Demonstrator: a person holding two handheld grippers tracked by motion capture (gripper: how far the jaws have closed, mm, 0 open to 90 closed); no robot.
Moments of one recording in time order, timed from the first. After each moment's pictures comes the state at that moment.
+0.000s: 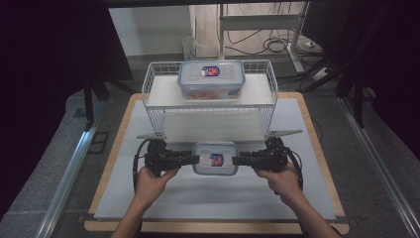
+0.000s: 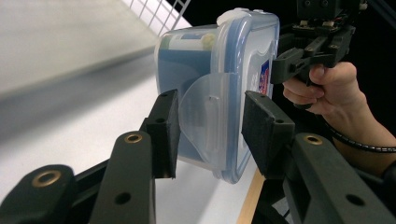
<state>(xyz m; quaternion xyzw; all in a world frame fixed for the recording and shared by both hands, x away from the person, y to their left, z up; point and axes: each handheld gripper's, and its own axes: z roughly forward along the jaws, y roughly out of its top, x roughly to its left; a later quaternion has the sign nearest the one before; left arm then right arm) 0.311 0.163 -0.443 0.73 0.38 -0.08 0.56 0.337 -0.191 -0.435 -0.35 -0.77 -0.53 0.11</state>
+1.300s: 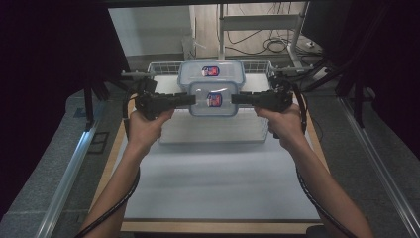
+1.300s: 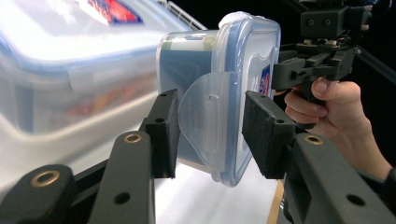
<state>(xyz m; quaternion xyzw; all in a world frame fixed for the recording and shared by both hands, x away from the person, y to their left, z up) 0.383 0.176 -0.311 0.71 0.37 -0.02 0.60 0.413 -0.175 -0.302 -0.33 -0.74 -0.58 0.06</state>
